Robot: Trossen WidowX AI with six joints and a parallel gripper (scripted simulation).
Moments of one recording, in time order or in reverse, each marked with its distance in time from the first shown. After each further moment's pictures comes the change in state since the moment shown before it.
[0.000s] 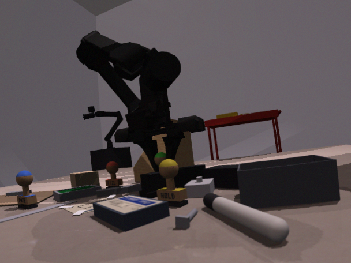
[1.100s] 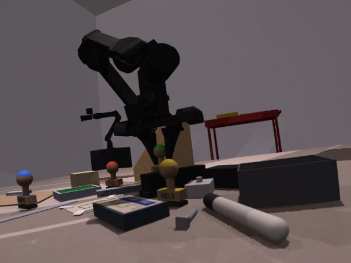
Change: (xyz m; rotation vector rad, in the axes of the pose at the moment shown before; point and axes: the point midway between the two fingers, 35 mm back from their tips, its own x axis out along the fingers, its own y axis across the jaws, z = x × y) arm -0.016 0.001 0.001 0.000 -0.010 0.017
